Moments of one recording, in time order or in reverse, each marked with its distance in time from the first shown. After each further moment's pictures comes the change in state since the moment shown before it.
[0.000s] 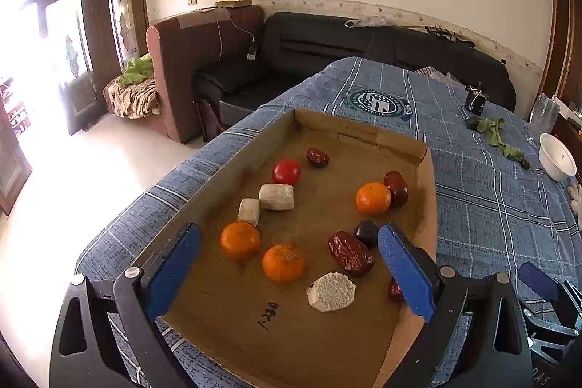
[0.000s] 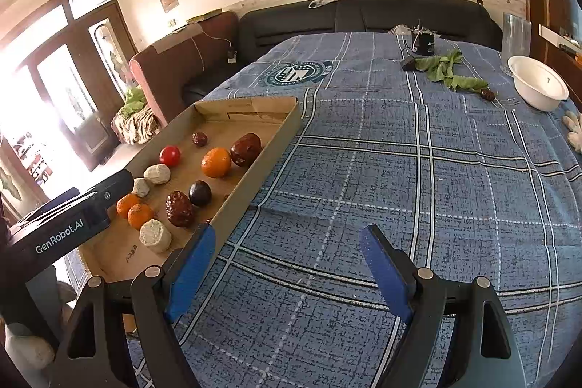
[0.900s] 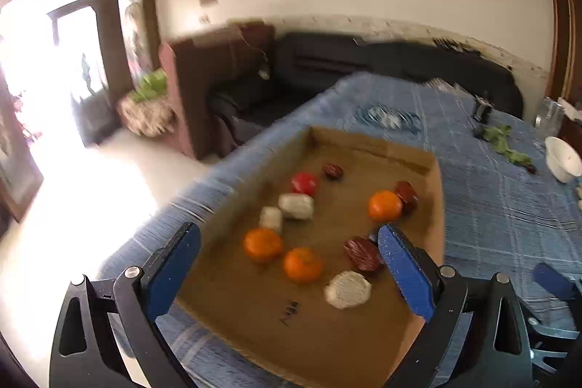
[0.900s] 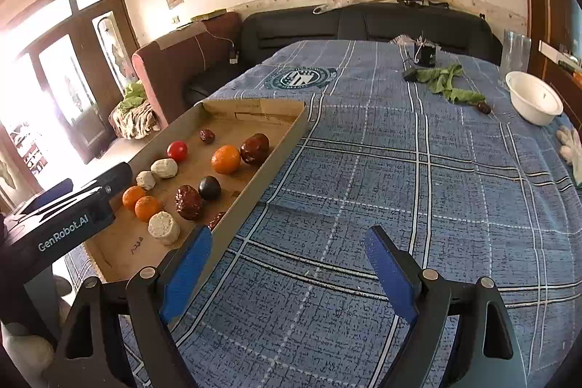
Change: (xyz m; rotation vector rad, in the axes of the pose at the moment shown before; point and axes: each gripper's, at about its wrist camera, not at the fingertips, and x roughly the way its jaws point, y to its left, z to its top) left arm -0.030 0.006 -0.006 0.017 -0.122 0.097; right arm -0.020 0.019 -0.005 -0.063 -0.034 -0.030
